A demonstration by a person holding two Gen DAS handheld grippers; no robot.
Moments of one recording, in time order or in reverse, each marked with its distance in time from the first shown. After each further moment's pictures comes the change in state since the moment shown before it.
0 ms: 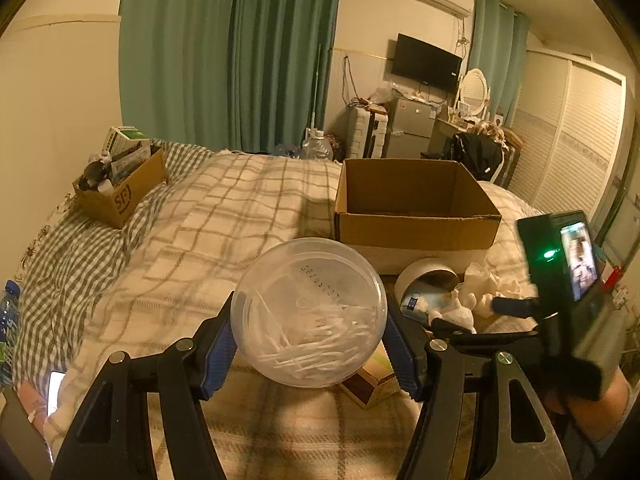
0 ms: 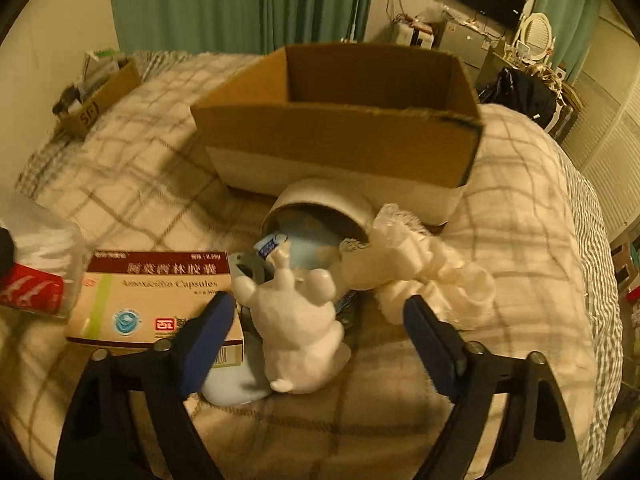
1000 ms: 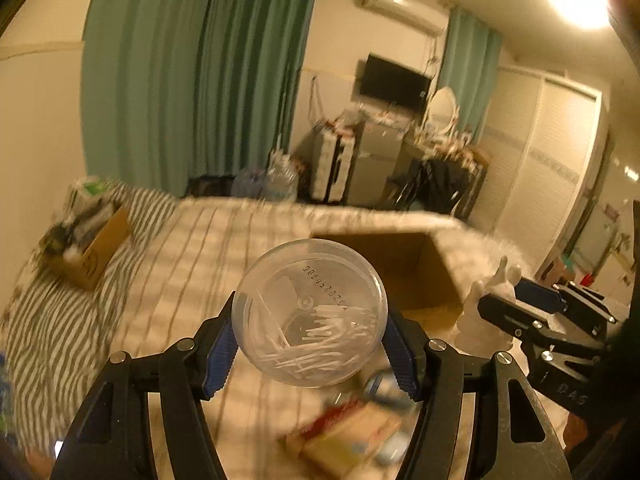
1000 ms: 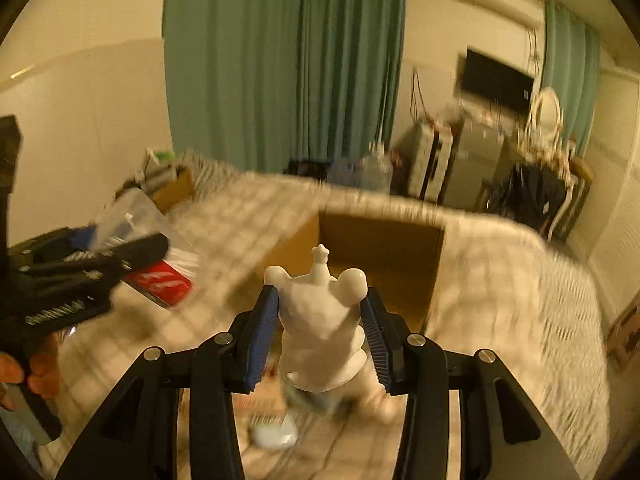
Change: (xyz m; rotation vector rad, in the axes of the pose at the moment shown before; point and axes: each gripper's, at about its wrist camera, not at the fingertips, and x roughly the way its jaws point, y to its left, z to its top) left arm 0.000 -0.002 0.118 0.014 -0.077 -0.155; right arm -0.143 -0.011 0.068 -0.068 -0.396 0.107
